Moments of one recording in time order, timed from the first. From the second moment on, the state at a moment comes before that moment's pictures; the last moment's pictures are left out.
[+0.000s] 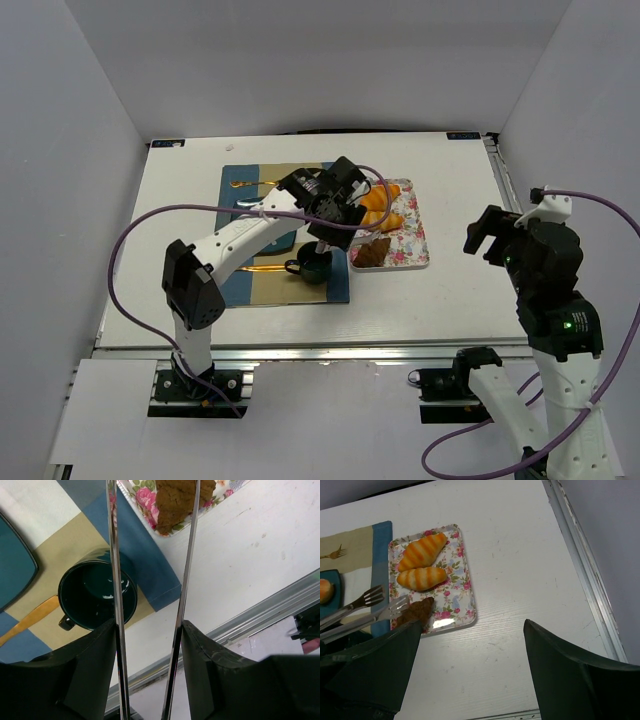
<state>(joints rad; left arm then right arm) -0.85 1.88 1.88 -1.09 -0.03 -0.29 0.14 0.63 1.11 -0.82 0.17 0.21</state>
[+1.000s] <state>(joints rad) -0.89 1.88 1.82 -1.07 0.03 -0.29 0.14 0.63 1.09 -0.82 0.17 0.24</state>
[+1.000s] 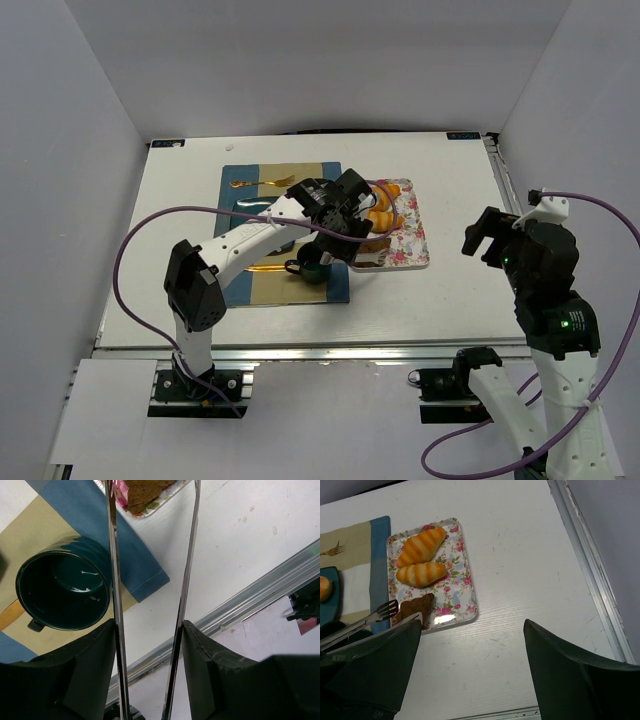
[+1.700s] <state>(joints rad) -0.83 1.81 2.06 -1.15 -0.17 -0.41 0.14 0.65 1.08 -0.80 0.16 0.24</state>
